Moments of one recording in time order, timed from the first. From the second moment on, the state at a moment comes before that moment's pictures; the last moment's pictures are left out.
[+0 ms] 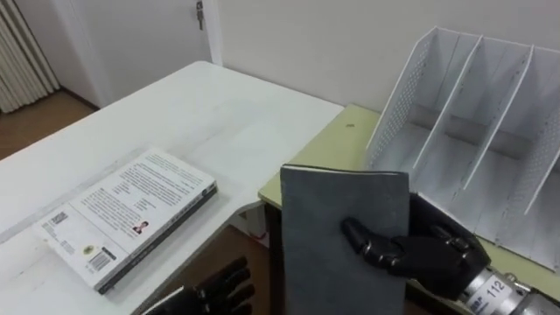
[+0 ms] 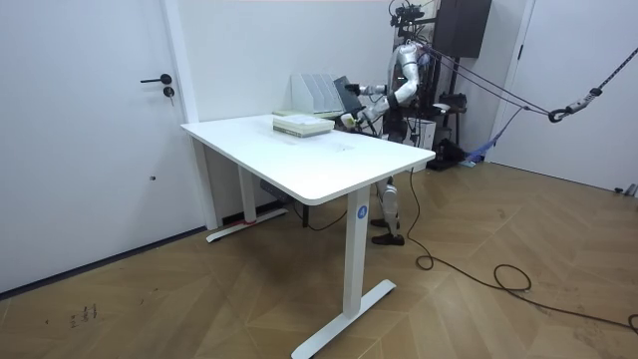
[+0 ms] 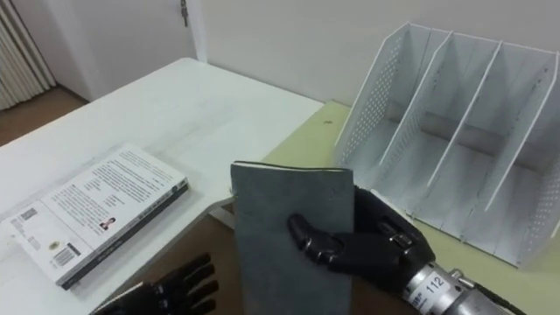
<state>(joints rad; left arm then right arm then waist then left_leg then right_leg) 0.24 0.50 -0.22 0.23 -0.75 0.08 -0.69 0.12 -0.50 0.07 -0.14 0.63 0.09 0.42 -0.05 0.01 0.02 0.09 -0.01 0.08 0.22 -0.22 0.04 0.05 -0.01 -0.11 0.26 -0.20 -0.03</state>
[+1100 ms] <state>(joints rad) 0.27 0.27 -0.20 0.98 -0.51 -0.05 -0.35 -0.04 -0.34 -0.07 -0.25 0.03 -0.07 -0.60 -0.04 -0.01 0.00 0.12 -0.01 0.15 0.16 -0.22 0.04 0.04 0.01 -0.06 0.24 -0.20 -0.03</state>
